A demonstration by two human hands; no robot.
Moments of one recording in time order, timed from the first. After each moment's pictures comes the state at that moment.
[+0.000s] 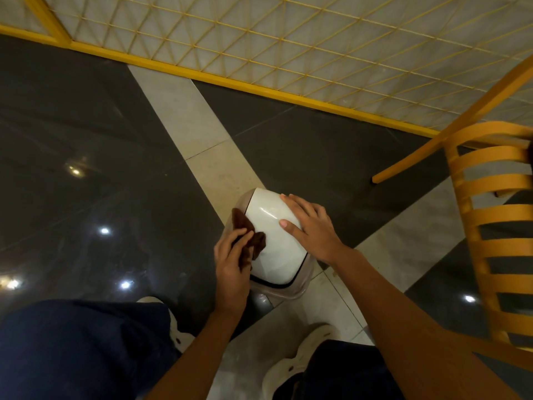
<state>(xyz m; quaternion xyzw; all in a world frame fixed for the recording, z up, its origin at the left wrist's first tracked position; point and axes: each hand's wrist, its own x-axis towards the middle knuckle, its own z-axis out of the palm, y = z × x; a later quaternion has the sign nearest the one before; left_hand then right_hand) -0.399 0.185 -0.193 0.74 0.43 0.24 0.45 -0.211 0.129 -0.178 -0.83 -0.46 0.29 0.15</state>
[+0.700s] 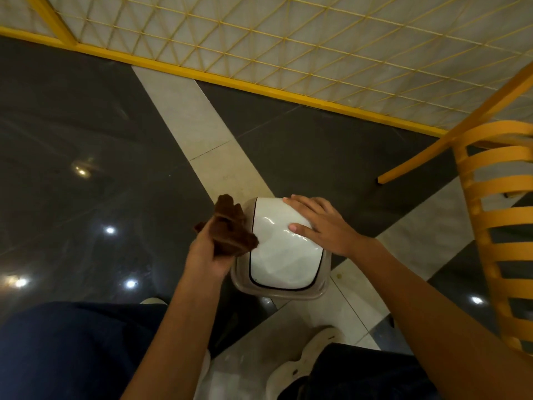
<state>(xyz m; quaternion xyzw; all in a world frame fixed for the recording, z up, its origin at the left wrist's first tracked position) -0.375 0.254 -0.114 0.07 0.56 0.21 0.80 -0.182 0.128 -0.174 -0.78 -0.54 0.30 0.09</state>
